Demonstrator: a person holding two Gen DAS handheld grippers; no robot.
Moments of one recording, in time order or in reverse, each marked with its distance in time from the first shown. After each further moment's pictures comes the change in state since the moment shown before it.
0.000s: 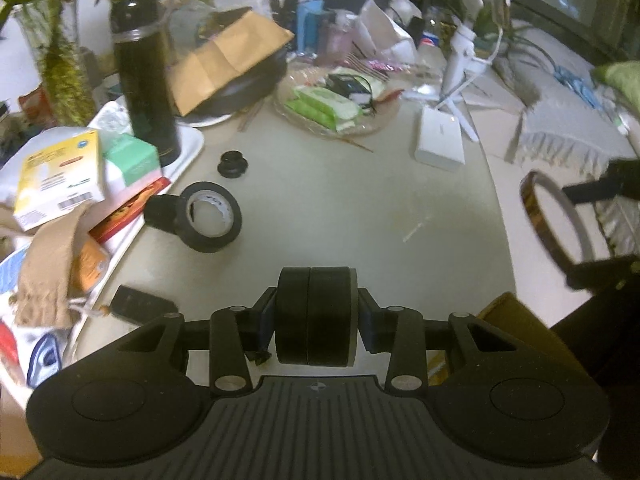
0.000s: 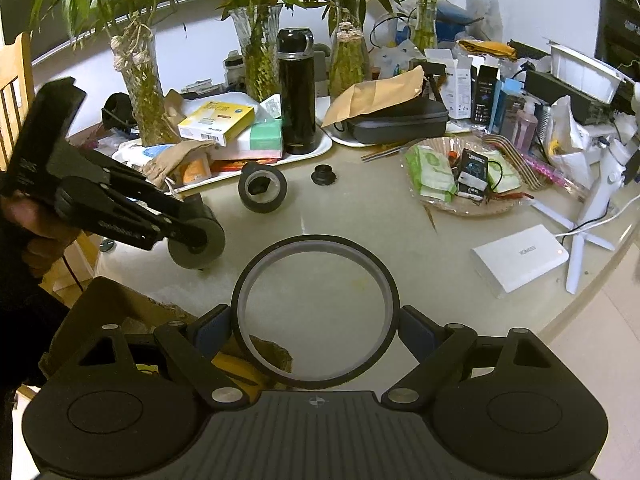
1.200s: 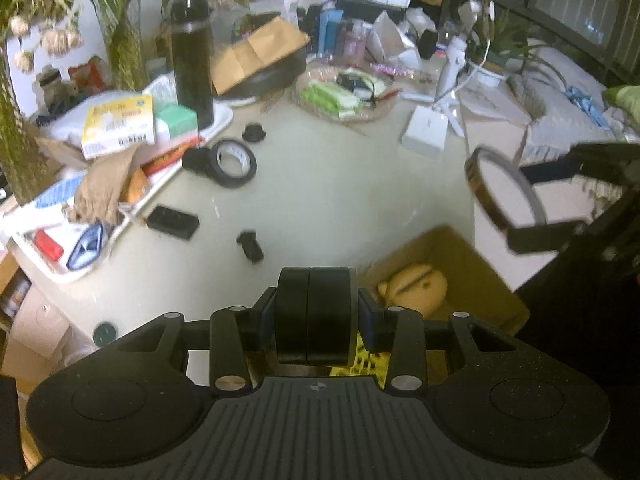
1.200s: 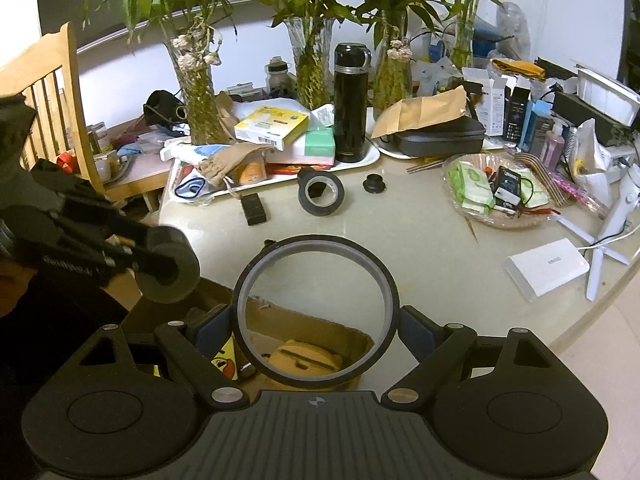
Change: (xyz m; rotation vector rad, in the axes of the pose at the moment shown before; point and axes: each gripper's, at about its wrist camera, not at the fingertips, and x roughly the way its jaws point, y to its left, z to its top) left arm -0.079 -0.034 -0.071 -0.084 -0.002 0.047; right arm -0.036 0.057 -0.007 -0.052 -0.018 0.056
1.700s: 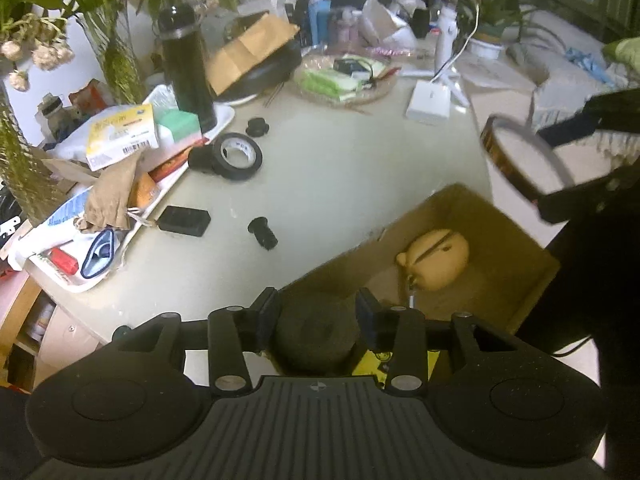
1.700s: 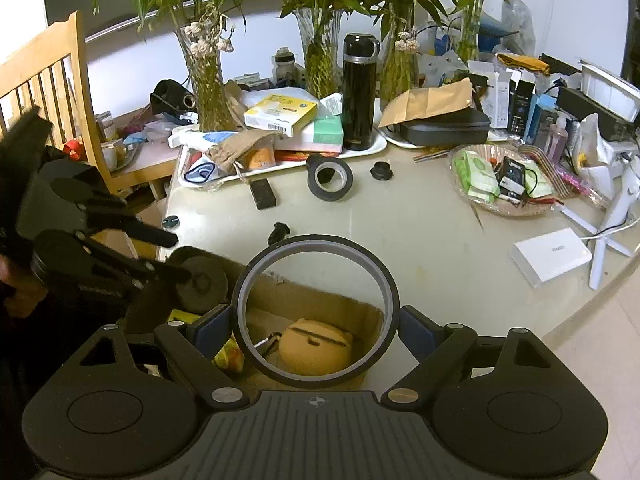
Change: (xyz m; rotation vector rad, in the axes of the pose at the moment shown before) left arm -0.004 -0.014 -0.022 0.116 -0.019 0.086; right arm -0.005 0.010 -0.015 -0.008 0.025 0.004
